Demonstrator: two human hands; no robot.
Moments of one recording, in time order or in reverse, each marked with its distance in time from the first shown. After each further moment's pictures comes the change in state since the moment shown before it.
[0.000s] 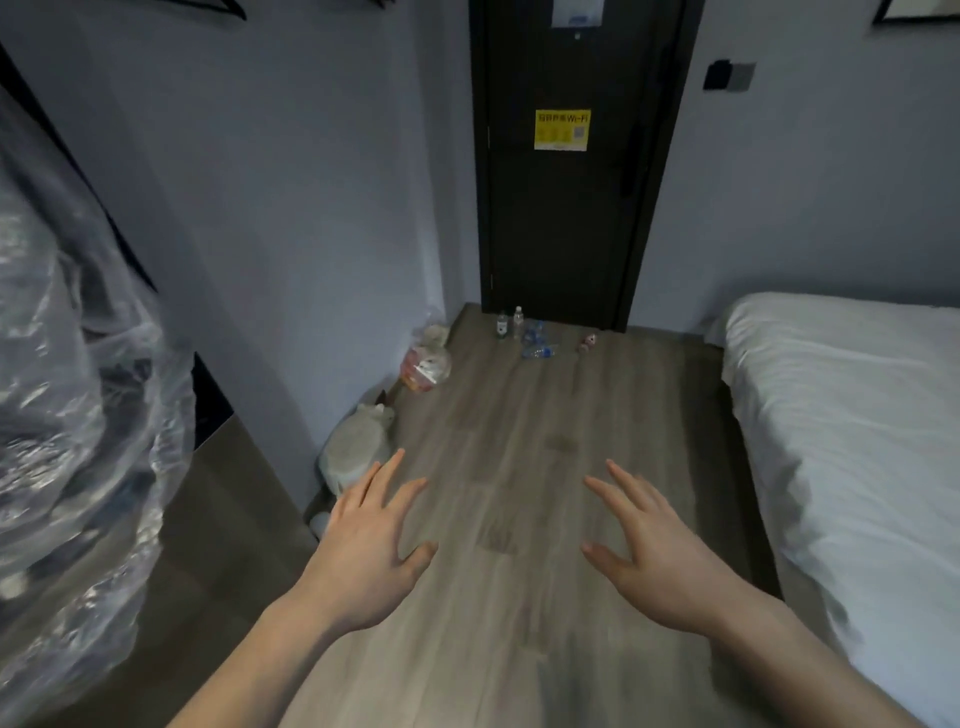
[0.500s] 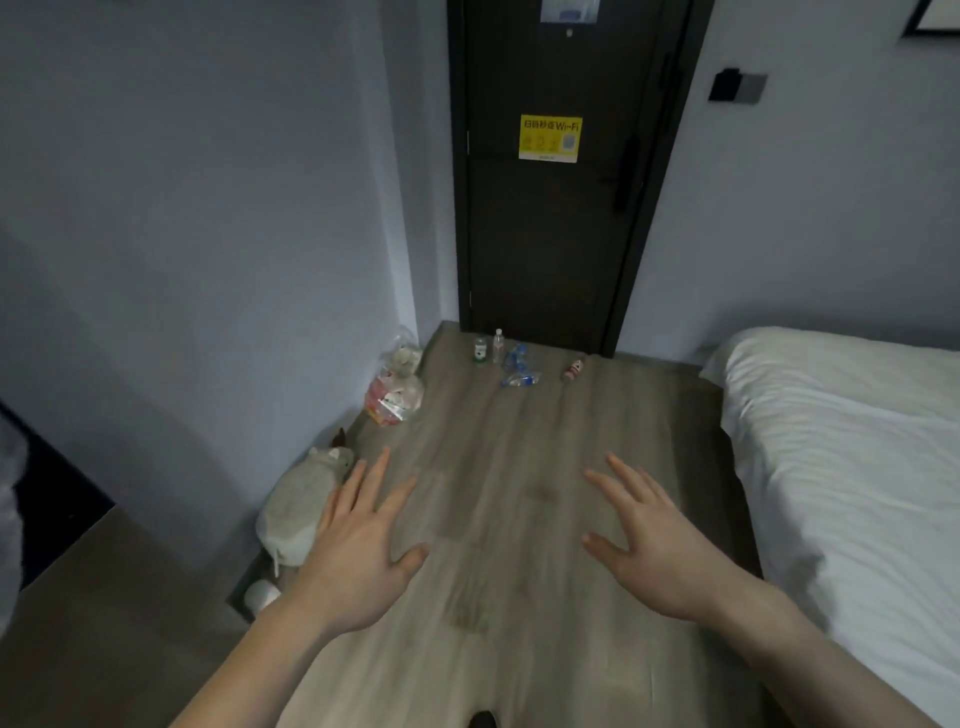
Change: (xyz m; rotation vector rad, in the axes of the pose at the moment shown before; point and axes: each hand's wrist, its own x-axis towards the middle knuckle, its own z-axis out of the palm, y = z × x) left_hand 0.285 0.002 0.013 -0.041 -0.040 -0.026; right_hand 0.258 0.094 -0.096 -0.051 0.027 0.002
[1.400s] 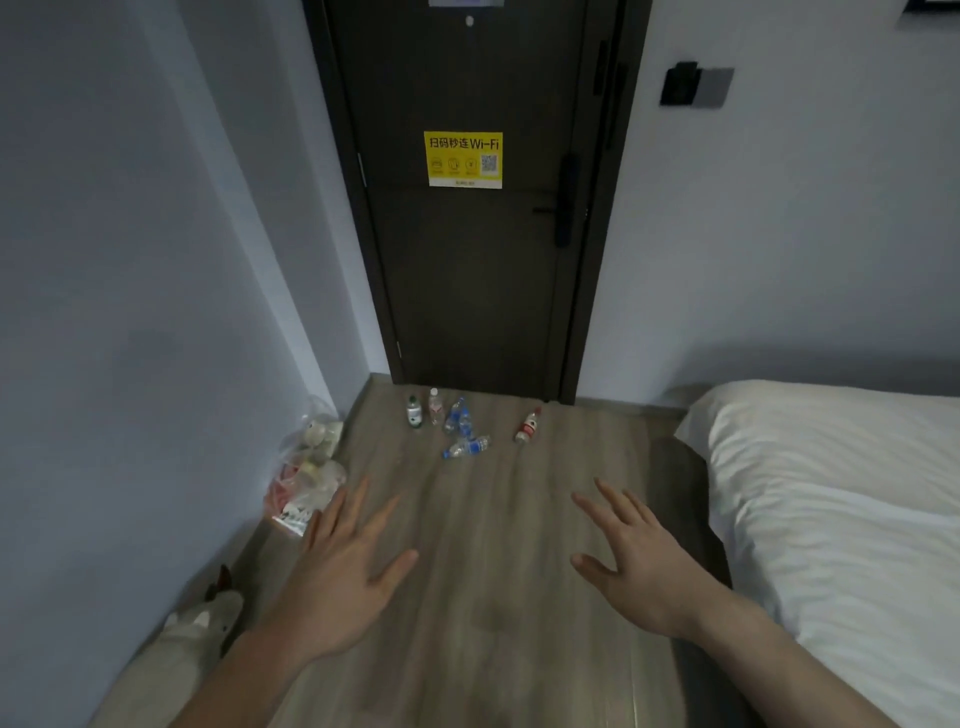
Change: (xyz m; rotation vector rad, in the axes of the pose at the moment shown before) left_hand 0.532 0.106 0.014 -0.012 -0.012 0.042; right_hand 0.424 0.257 -0.163 0.045 -0.051 0.111
